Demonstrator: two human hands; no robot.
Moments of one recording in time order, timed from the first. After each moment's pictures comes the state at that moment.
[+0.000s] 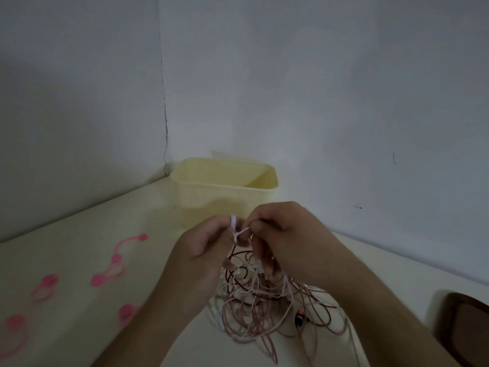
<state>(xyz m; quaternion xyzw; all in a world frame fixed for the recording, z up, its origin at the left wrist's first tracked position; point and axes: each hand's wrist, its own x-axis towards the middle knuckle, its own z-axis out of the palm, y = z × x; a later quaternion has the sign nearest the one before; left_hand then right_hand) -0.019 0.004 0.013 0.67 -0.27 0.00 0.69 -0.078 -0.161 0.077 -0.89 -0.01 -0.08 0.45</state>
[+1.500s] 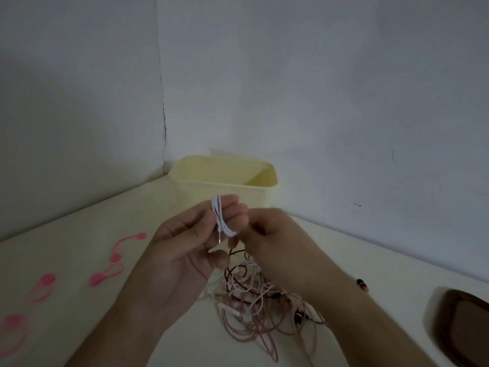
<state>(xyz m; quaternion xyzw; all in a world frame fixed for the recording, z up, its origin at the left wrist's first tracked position) -0.028 0.021 0.034 0.40 -0.25 -0.17 0.86 -0.075 -0.143 0.065 -0.91 -0.01 -0.10 0.41</state>
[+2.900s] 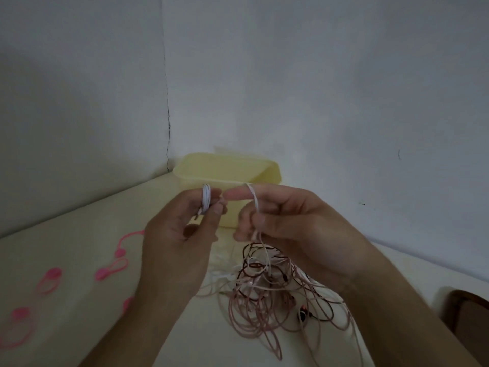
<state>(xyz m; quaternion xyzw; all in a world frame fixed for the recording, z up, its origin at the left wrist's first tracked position) -0.013 0.012 0.020 0.64 -0.23 0.21 0.70 -0.086 -0.162 0.084 -0.72 -0.17 -0.02 0.68</state>
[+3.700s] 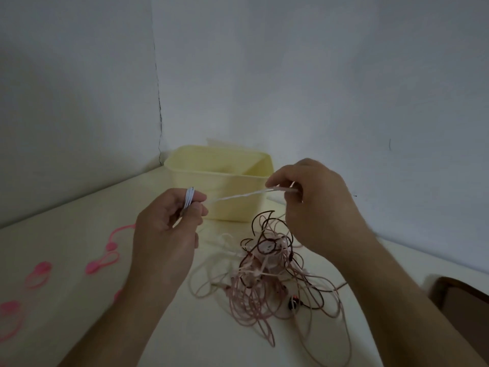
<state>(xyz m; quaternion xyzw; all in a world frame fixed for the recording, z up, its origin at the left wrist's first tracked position) -0.006 0.013 0.011 0.63 -0.16 0.14 0.74 -0.080 -0.181 0.088 -0.93 0.06 -0.29 0.23</state>
